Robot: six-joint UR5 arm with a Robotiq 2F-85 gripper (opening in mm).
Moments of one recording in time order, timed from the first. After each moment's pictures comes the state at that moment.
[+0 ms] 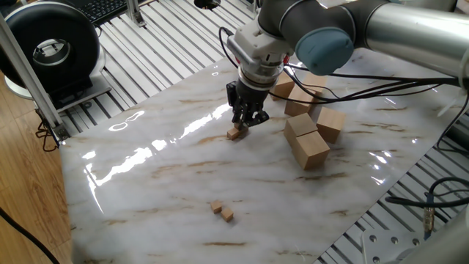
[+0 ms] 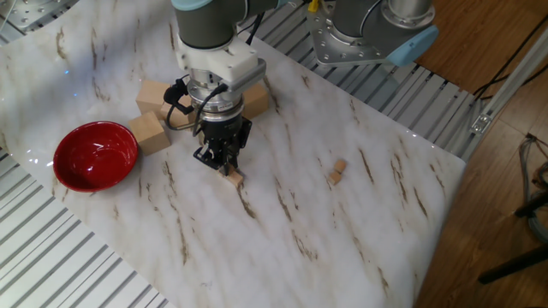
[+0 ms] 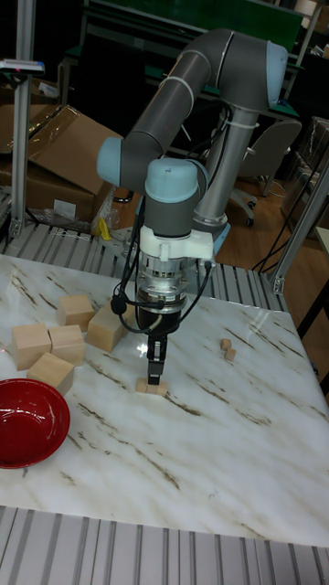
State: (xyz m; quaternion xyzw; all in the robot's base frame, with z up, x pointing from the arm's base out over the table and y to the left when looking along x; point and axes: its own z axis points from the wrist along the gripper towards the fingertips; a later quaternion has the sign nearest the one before) arm 0.525 0.030 0.029 -0.69 0.72 0.01 0.10
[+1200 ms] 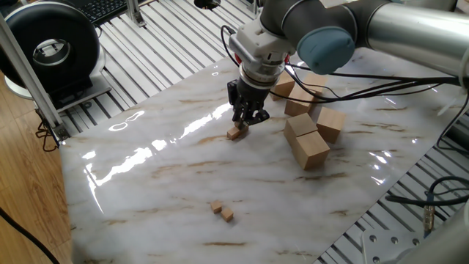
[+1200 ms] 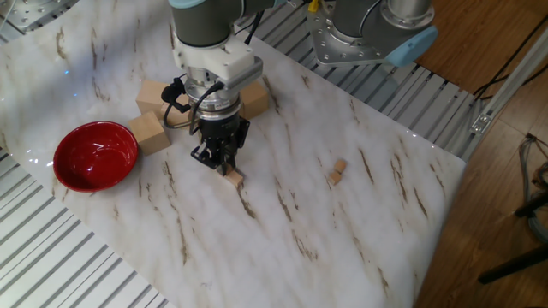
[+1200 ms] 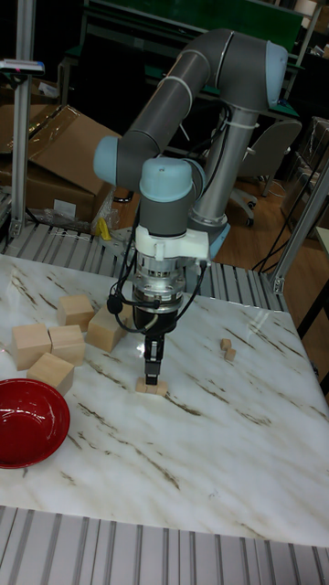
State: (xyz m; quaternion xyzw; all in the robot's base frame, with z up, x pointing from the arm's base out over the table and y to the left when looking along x) arm 0.525 0.024 0.030 -0.69 0.72 0.01 0.11
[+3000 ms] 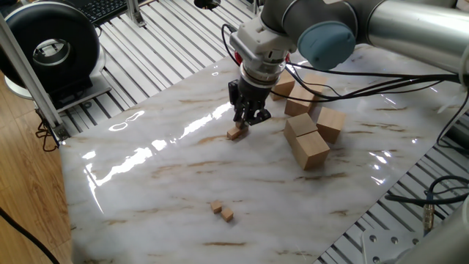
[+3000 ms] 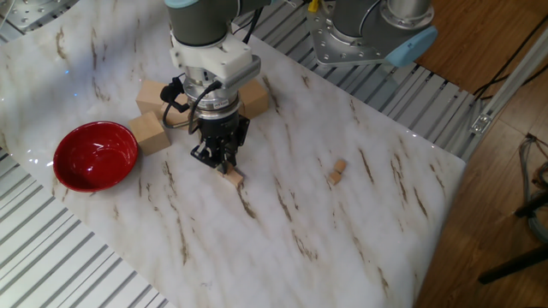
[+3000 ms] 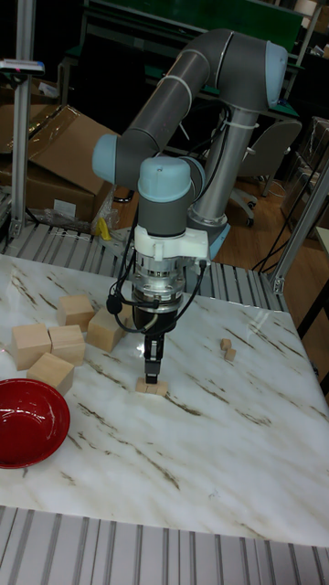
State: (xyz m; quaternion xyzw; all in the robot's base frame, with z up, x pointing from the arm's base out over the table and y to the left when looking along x) arm 0.523 0.027 0.030 -0.69 0.72 0.02 0.11
